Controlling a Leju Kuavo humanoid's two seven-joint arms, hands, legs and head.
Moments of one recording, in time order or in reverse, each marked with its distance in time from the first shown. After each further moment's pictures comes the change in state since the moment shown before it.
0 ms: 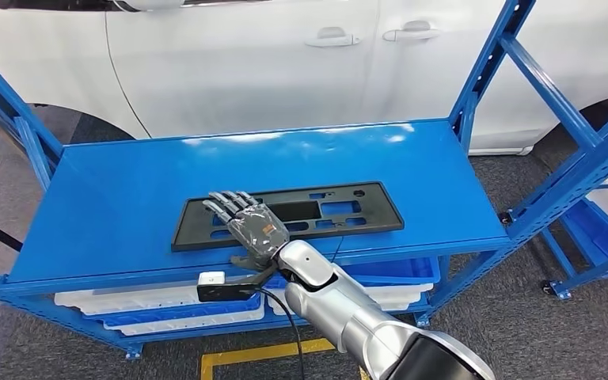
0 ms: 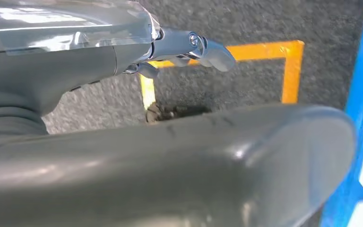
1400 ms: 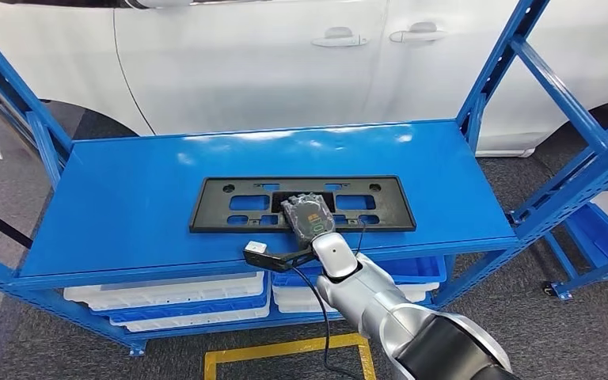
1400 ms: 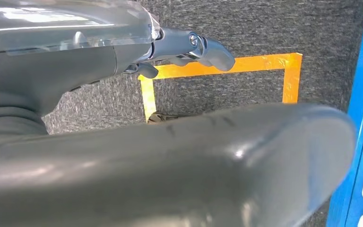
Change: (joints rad) left arm 0.002 0.011 -0.025 0.000 -0.001 -0.006 -0.016; right arm -0.068 -0.068 -0.093 0.201 0.278 -0.017 0.407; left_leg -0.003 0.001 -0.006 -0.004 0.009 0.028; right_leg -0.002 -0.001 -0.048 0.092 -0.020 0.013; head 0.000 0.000
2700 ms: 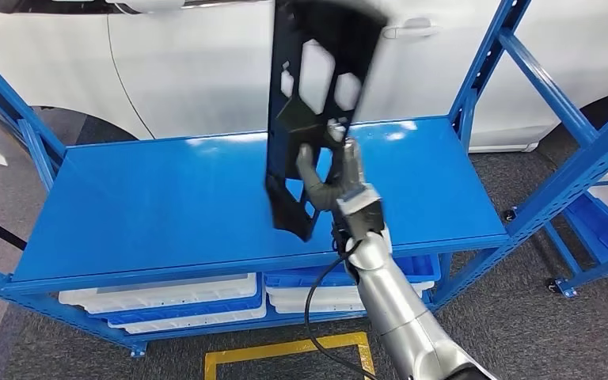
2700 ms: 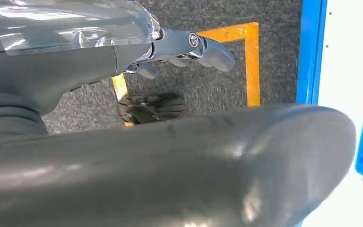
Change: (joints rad) left arm -0.019 0.007 -0.064 0.000 -0.001 -0.091 -0.115; right arm 0.276 -0.066 -0.267 -0.975 -1.195 0.343 -0.824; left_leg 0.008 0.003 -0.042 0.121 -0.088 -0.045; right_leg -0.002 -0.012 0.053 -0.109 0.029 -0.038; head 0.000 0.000
